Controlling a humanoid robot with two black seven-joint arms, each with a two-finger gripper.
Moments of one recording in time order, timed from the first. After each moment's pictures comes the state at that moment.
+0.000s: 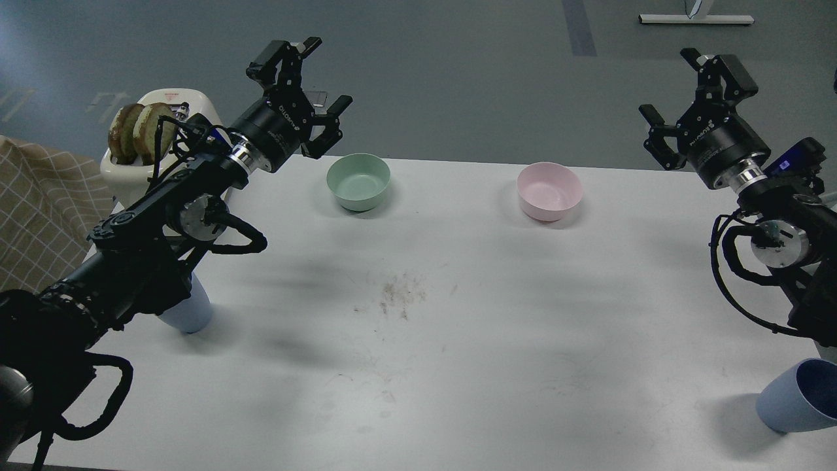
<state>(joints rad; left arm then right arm) -0.83 0.27 -0.77 -0.67 0.33 -0.49 -0.36 0.91 -0.37 0.48 0.48 -0.17 0.49 0.49</state>
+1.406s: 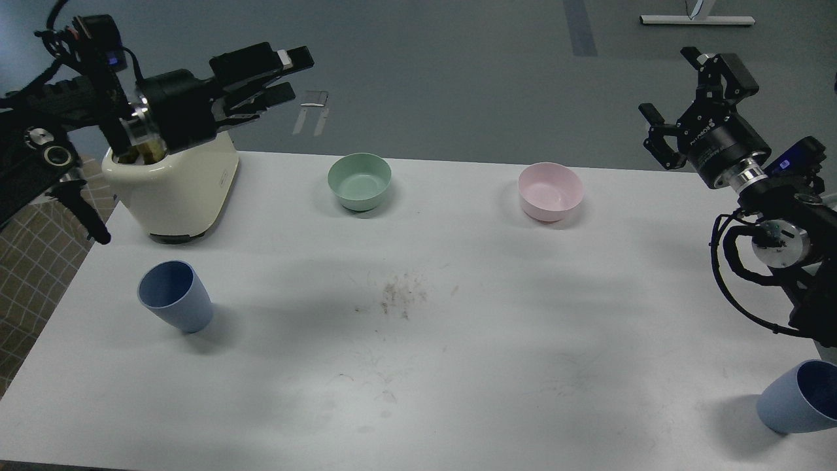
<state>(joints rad) -0.82 0.88 -0.75 -1.28 1.20 -0.49 -0.40 0.91 -0.37 0.48 0.49 -0.18 0.49 0.49</state>
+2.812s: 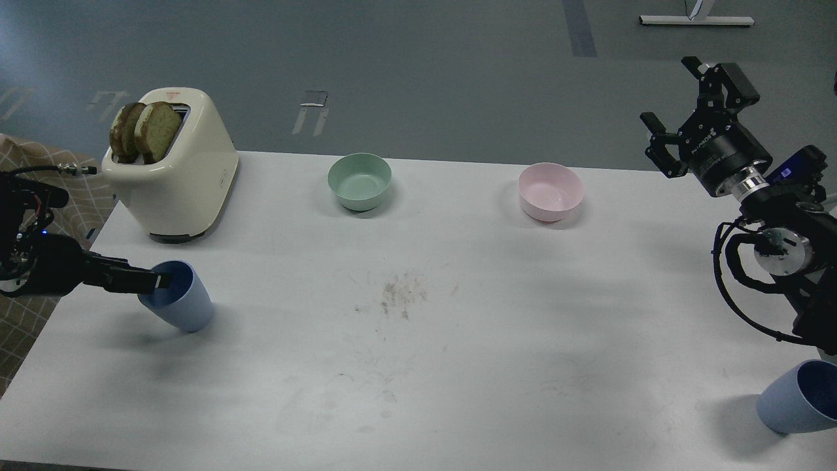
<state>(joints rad) -0.76 1.12 -0.28 -1.15 1.70 -0.49 -0.49 0.88 -0.39 0.48 0.51 -0.17 0.49 0.49</state>
